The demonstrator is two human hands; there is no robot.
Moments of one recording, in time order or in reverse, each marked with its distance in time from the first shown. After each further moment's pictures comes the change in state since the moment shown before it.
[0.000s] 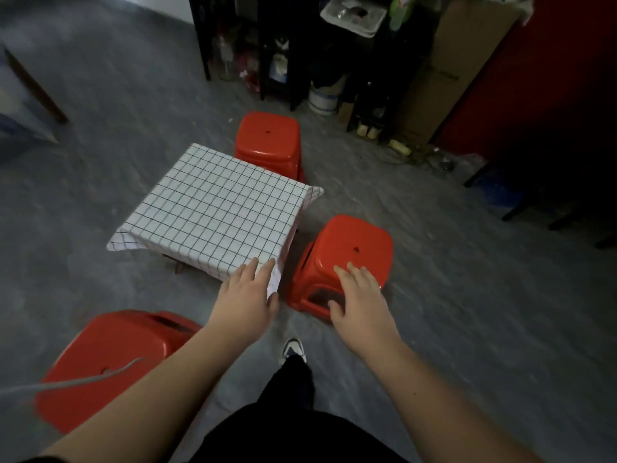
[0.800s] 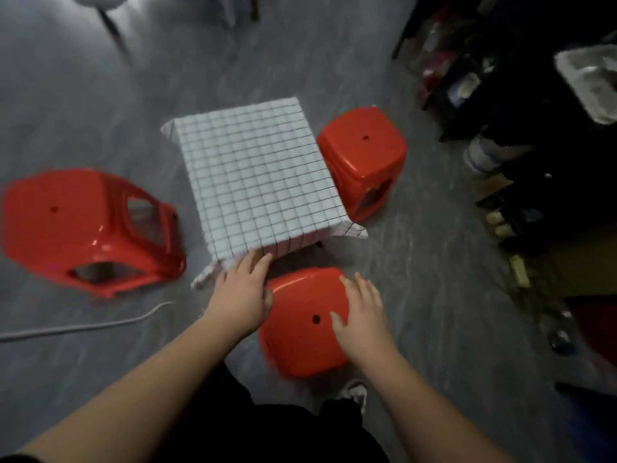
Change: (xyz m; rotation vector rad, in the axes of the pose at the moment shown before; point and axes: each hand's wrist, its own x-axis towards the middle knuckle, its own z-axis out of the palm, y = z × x) left_hand 0.236 0.189 0.104 -0.206 0.200 -0.774; right_hand 0.364 0.203 -0.079 -0.224 -0.420 -0.639
